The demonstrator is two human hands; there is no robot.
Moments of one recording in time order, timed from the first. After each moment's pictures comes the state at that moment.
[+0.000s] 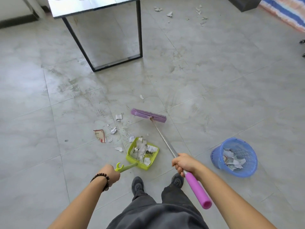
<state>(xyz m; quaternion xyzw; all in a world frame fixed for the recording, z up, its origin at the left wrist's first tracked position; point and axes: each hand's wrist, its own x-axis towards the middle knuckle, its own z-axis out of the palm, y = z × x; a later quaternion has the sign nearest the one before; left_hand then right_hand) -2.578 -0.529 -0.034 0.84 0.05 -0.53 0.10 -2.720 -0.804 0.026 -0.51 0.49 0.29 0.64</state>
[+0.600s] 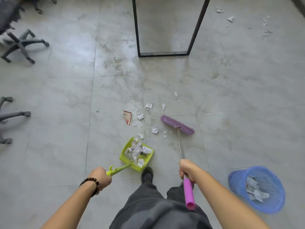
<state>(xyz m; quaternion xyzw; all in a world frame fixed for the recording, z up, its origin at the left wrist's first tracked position) -2.624 -0.364 -0.025 0.83 0.20 -0.50 0.15 -2.672 -0.706 -0.064 -0.56 0.54 0.40 0.48</state>
